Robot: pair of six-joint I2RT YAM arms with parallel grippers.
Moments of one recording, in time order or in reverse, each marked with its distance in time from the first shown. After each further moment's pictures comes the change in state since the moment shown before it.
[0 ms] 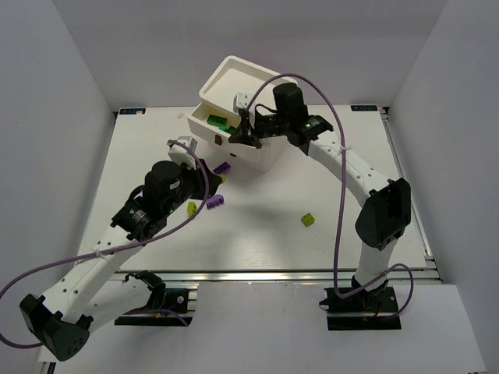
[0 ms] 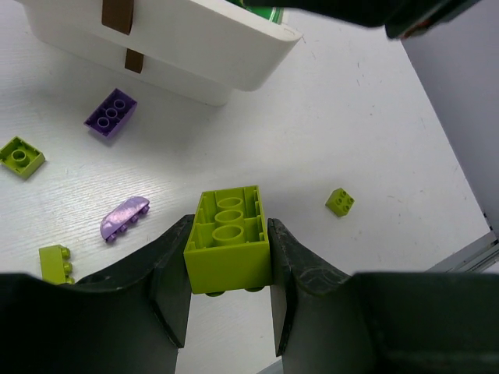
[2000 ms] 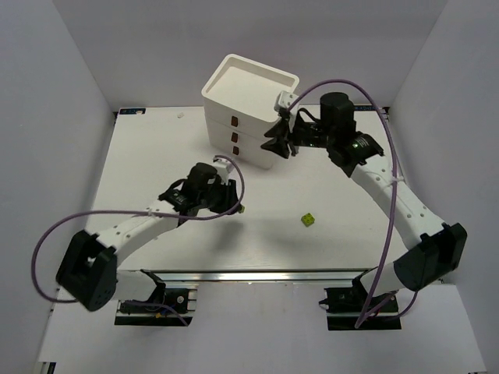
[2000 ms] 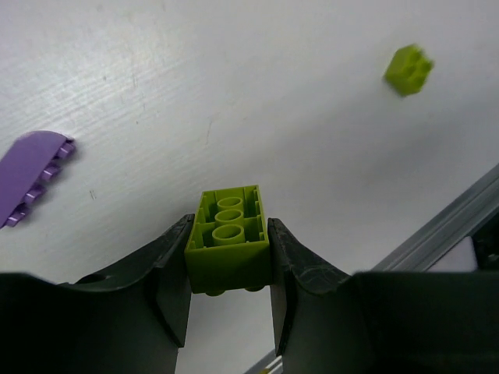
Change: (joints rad) left arm 0.000 0.333 -0.125 0.134 0.260 0.063; right arm -0.072 -0.366 -0.261 -0.053 0.107 0.098
